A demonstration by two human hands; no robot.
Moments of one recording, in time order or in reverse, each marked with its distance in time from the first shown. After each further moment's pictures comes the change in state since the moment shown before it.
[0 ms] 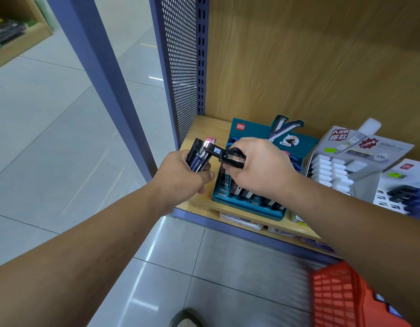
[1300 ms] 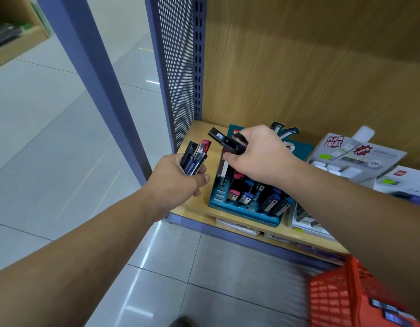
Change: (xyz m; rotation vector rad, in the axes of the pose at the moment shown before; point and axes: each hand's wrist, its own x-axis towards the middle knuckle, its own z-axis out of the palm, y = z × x) left_hand 0.002 0.003 -0.002 -0.038 0.013 0.015; right_hand 0.022 -0.003 -0.025 0.223 -0.024 0.178
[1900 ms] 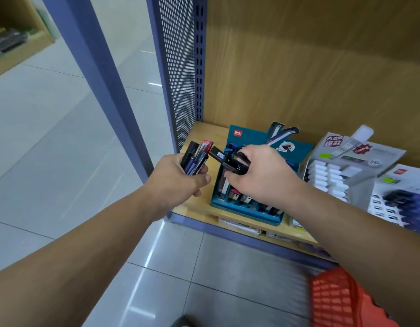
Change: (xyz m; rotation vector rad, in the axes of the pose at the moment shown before) left_hand -0.008 0.004 -0.005 -0.003 -0.003 0.003; right_hand -0.032 0.007 0.013 0.013 -0.002 -0.022
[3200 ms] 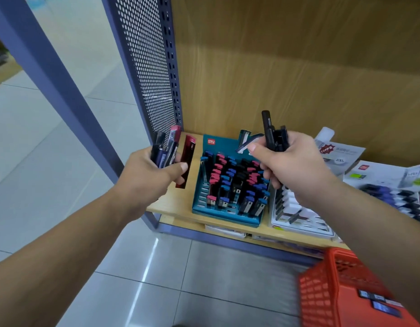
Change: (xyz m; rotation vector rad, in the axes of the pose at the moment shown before) left_hand -0.005 0.031 -0.002 -0.065 0.122 0.069; right_hand -0.031 0.022 -0.073 0.563 0.255 0.261
